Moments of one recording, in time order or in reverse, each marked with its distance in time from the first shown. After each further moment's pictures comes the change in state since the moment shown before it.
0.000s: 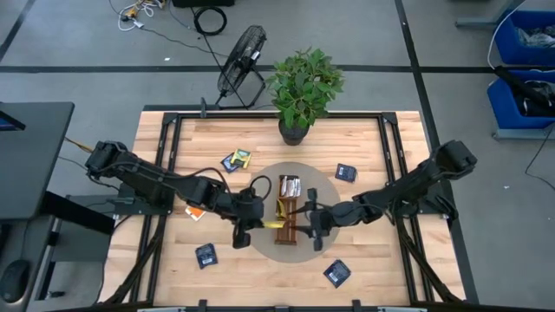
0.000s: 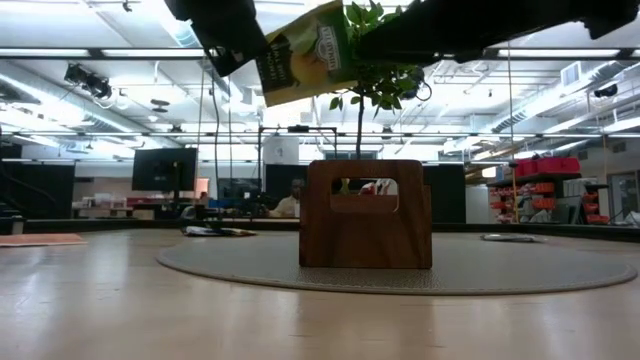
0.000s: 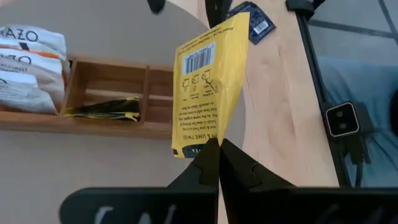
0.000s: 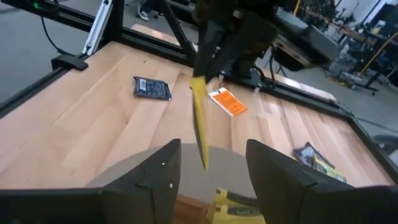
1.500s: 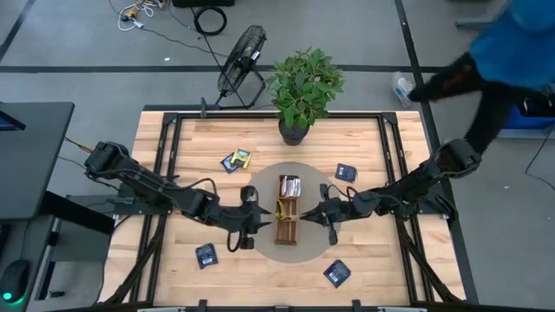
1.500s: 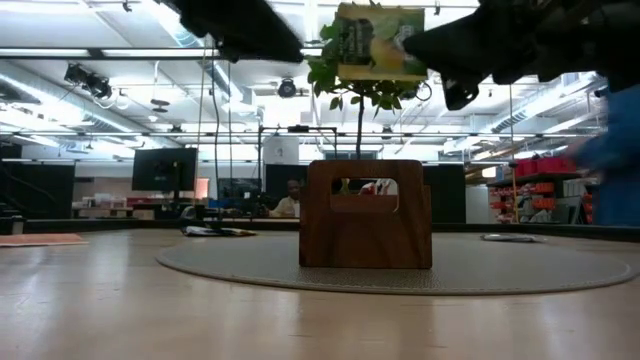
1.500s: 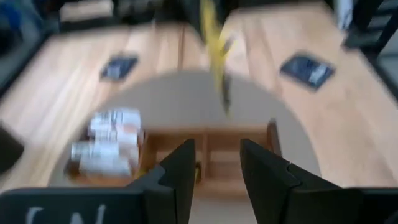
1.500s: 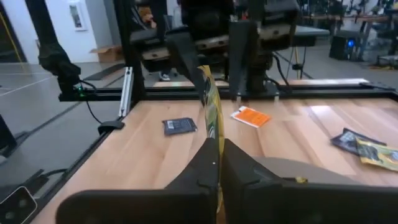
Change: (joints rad) left arm -0.106 -0.003 -0.169 0.388 -0.428 0.206; right arm -0.034 -0.059 -0.297 0.457 -0.119 0.298
